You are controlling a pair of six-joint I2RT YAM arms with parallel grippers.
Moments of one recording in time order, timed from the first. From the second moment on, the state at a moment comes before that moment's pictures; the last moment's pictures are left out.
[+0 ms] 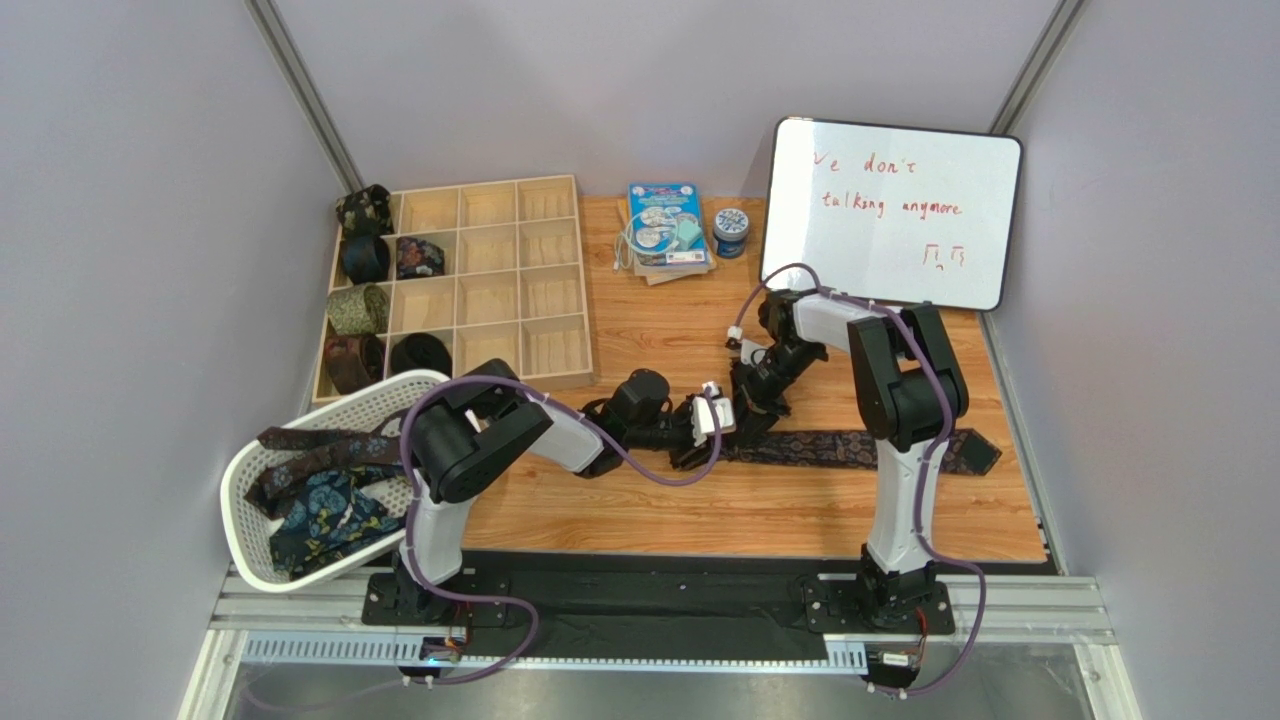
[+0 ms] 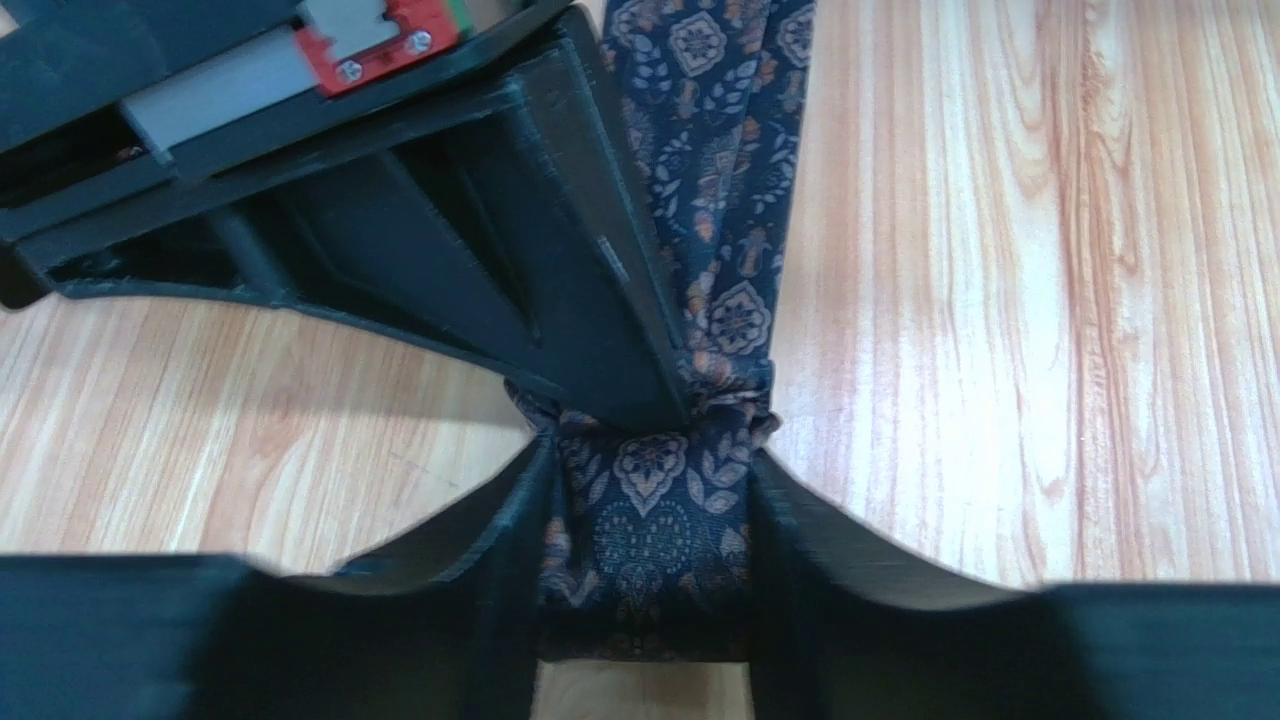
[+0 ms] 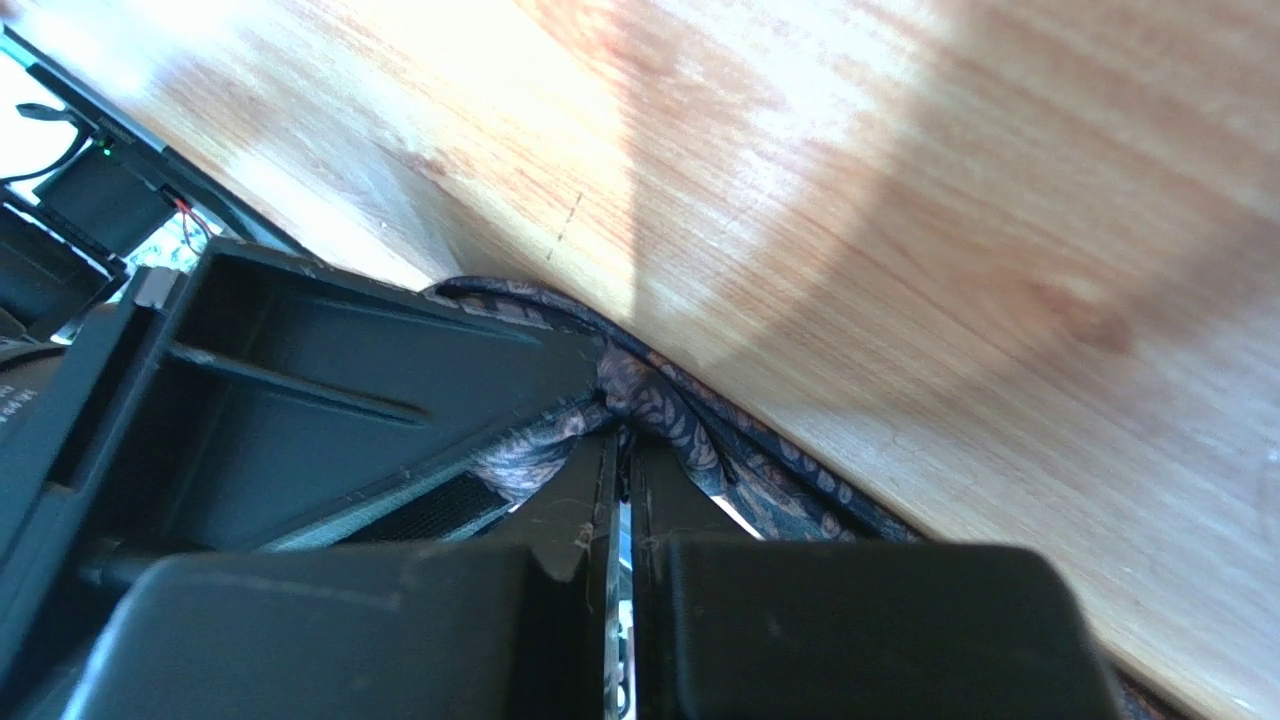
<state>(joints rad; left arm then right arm) -0.90 1.98 0.80 0.74 0.50 0.31 0.28 2.07 1.31 -0.99 -0.67 0.08</state>
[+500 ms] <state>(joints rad) -0.91 1.92 0.78 0.66 0.47 0.35 0.24 2.06 1.35 -1.04 -0.71 0.00</state>
